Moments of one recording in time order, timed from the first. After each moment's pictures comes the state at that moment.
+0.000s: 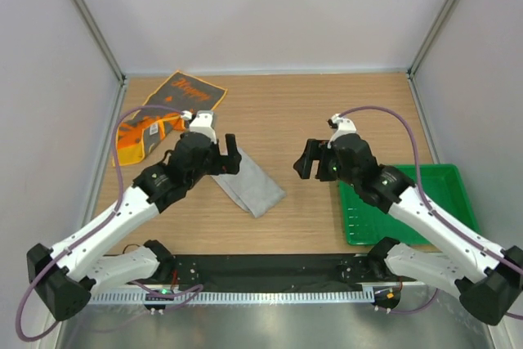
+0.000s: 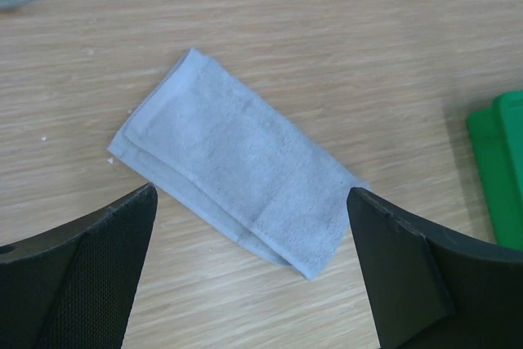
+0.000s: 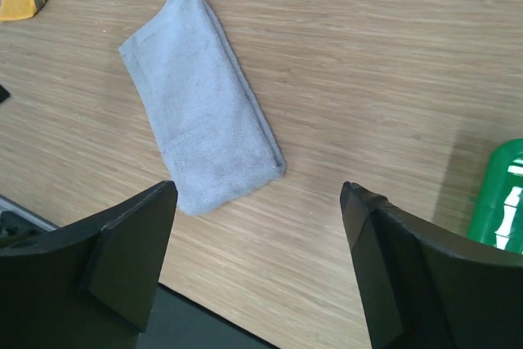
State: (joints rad) left arm -0.71 0.98 0.90 -0.43 -0.28 -0.46; right arm 0.68 1.00 0.87 -0.47 0.10 0.57
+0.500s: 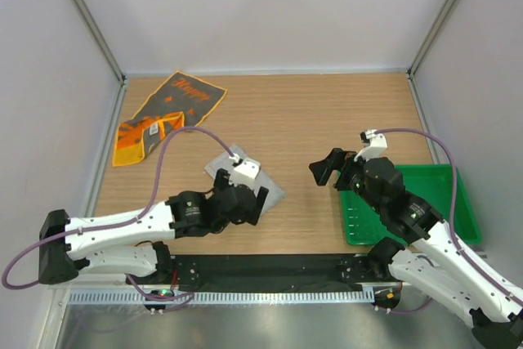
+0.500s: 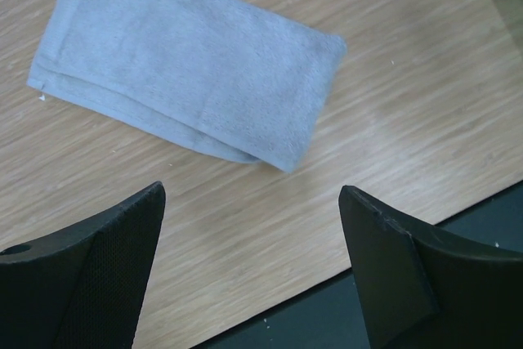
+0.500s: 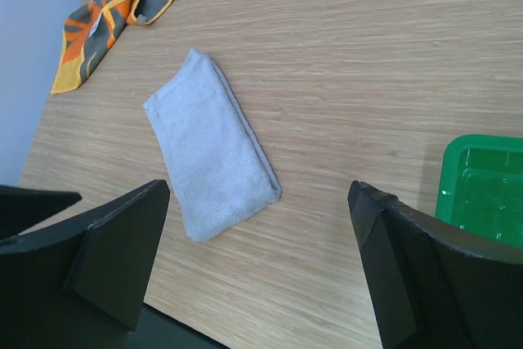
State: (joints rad) left arm -1.22 1.08 0.86 -0.59 -0.58 -0.56; right arm 0.68 0.63 0.68 -0.41 0.22 0.60
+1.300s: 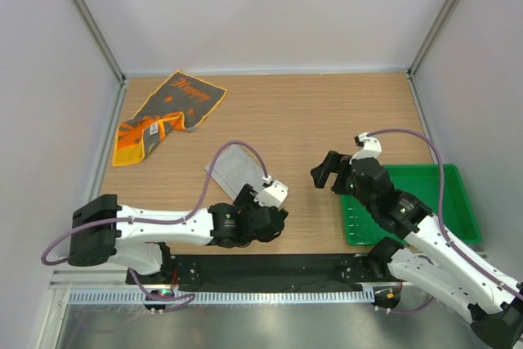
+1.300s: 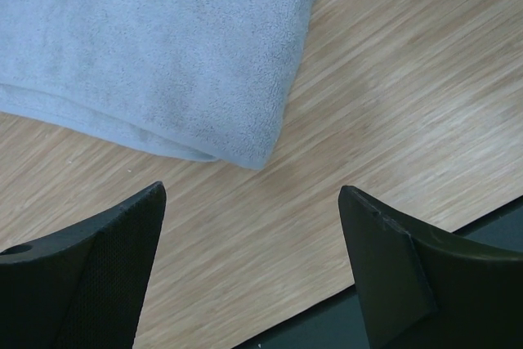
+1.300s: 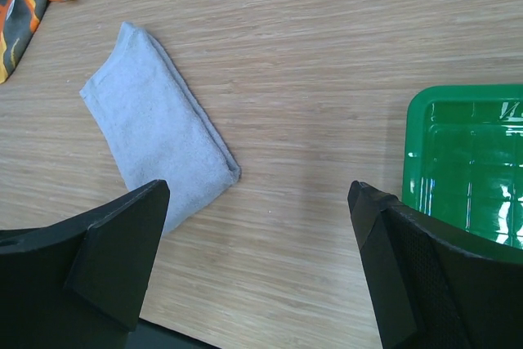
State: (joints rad) left arm -1.38 1.35 0.84 -0.49 -0.65 -0.52; right arm 0.68 0.68 0.64 -0.46 0.29 0.66
